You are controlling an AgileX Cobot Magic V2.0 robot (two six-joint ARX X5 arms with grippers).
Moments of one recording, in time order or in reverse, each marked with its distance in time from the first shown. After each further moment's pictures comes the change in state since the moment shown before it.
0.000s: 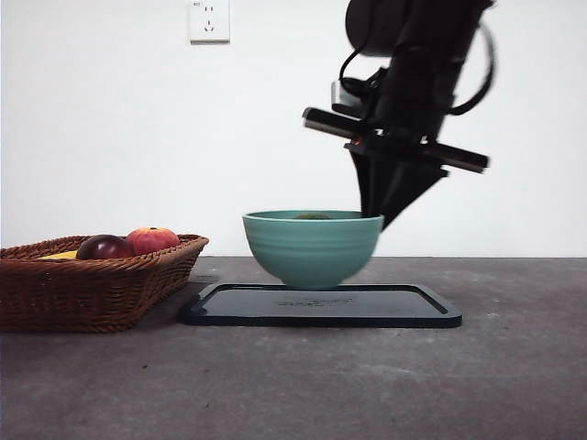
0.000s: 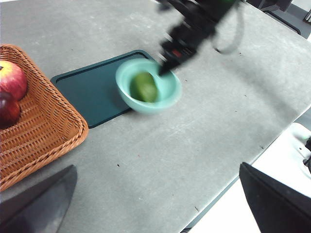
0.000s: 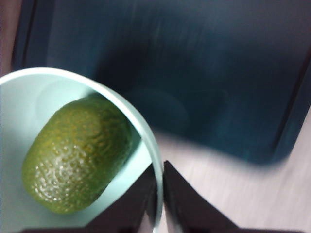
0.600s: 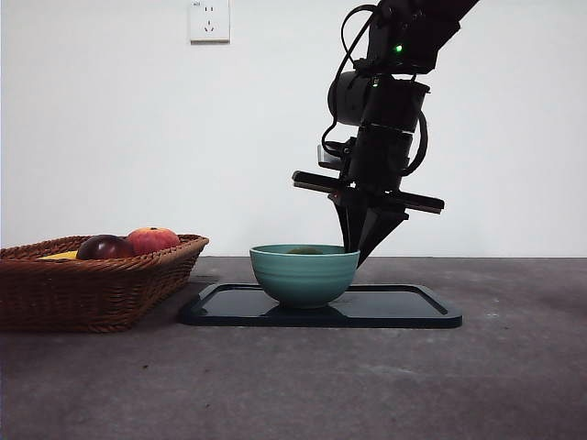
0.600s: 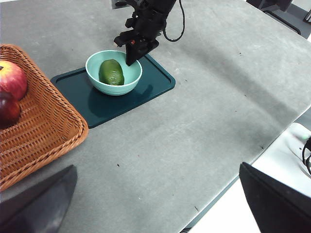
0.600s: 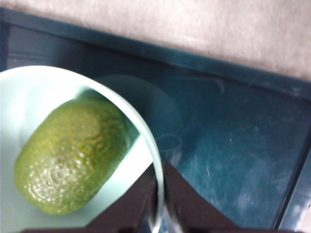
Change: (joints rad) left arm 0.000 0.000 0.000 0.000 0.000 0.000; right arm -0.087 0.366 0.391 -0.095 -0.006 -0.048
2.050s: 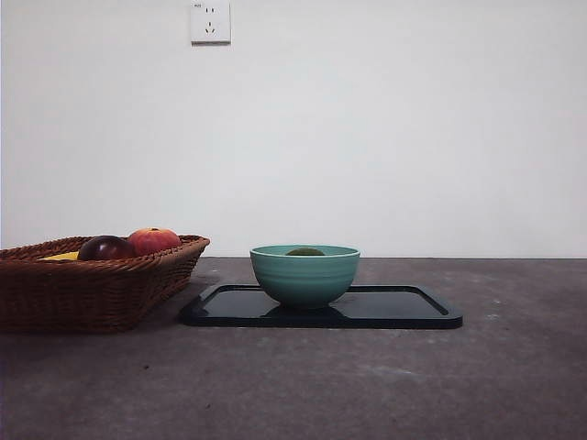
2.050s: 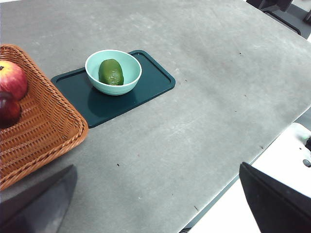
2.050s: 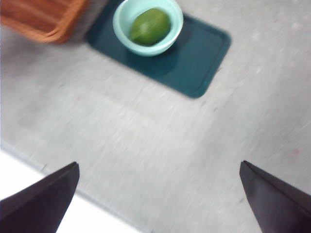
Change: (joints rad) left arm 0.000 0.000 0.000 0.000 0.000 0.000; right arm 0.407 -1.205 -0.431 -0.433 0.319 0.050
